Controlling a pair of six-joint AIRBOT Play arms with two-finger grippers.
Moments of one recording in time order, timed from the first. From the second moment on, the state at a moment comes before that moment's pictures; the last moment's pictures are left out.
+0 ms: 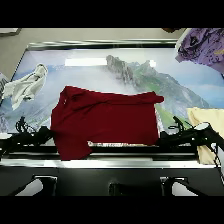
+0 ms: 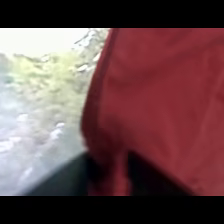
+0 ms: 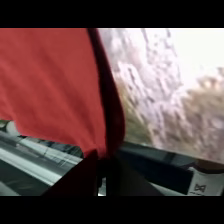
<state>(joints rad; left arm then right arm) 0.53 -1.17 0.45 0.78 -0.90 -1.15 -0.38 -1.31 0.60 -0.91 1.26 1.14</state>
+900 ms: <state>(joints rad) 0.32 -1.13 1.61 1.05 -1.17 -1.47 -0.16 -1.20 1.75 -1.04 1.31 1.36</state>
